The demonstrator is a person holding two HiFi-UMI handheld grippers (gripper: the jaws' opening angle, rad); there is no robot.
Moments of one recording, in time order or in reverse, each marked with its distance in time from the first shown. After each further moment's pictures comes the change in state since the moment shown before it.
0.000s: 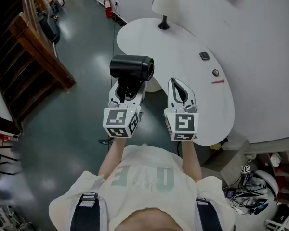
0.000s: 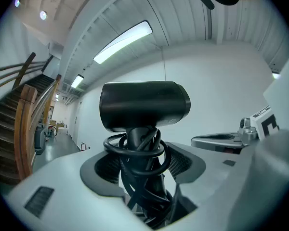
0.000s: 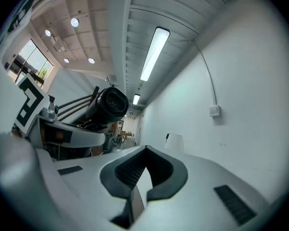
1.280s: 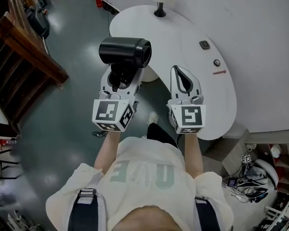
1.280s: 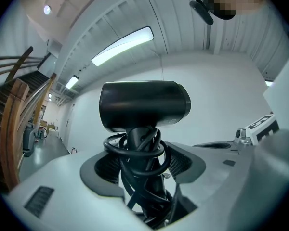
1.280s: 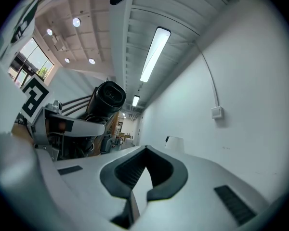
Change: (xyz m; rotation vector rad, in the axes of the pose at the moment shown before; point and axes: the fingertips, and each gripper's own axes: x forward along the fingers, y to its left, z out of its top) left arm 0.029 0.033 0.024 -0.015 -0.082 -0.088; right arm 0.038 -0.002 0.004 -0.013 -0.032 -0.012
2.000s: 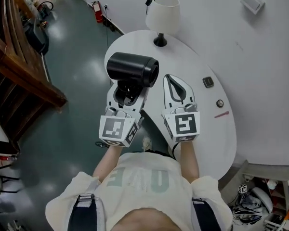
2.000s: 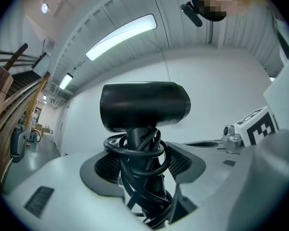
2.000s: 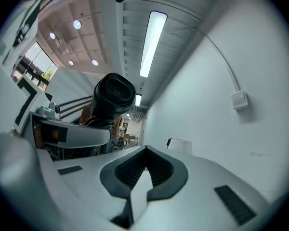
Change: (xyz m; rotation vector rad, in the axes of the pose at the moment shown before) left arm 0.202 0.057 -0.011 0.024 -0.039 -0.028; right arm 0.211 -0.081 -0.013 0.003 -0.011 0.082
